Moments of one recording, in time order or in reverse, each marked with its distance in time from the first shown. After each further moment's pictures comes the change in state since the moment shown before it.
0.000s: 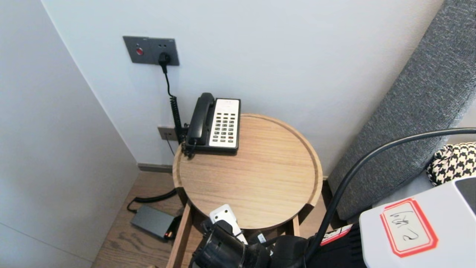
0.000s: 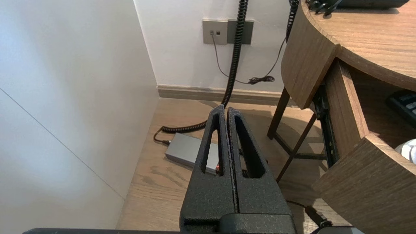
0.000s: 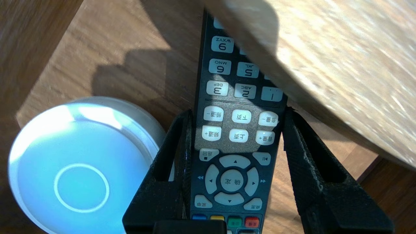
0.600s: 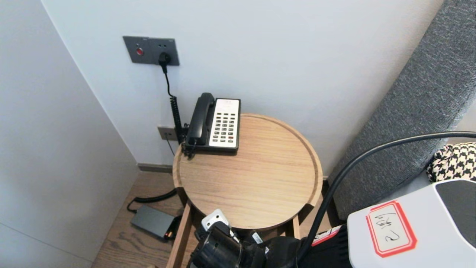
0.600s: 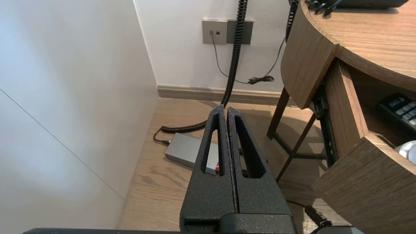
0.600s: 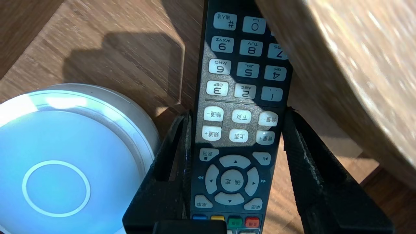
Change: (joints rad) left arm 0.000 0.000 0.000 0.000 0.000 0.000; right arm -0.001 0.026 -0.013 -0.013 0.005 -0.132
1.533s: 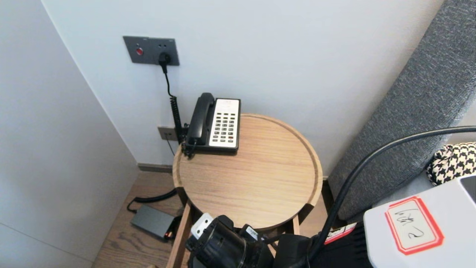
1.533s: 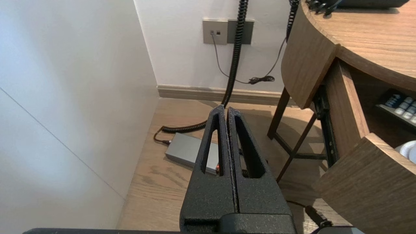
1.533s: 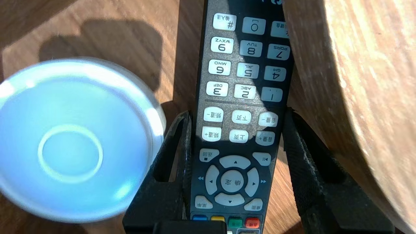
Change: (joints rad) left arm 0.000 0.000 0.000 0.000 0.000 0.000; right arm -0.005 -0.043 0.024 -0.065 0.030 -0.271
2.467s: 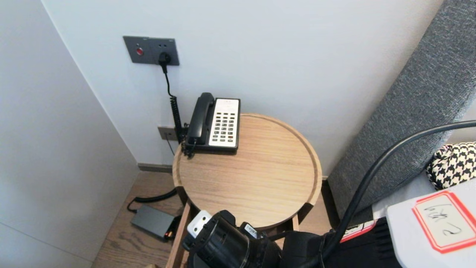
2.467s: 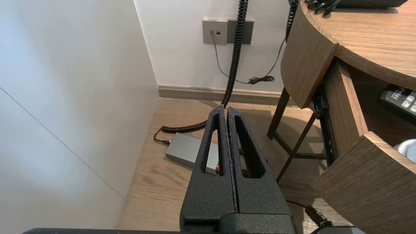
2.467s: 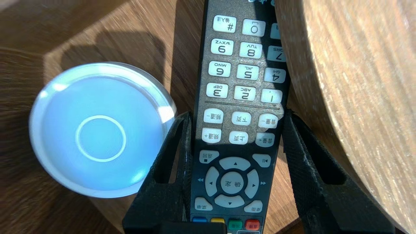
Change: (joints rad) left arm 0.001 0.000 0.000 0.000 0.000 0.000; right arm 0.004 -0.041 -0.008 -0.007 0.029 -0.012
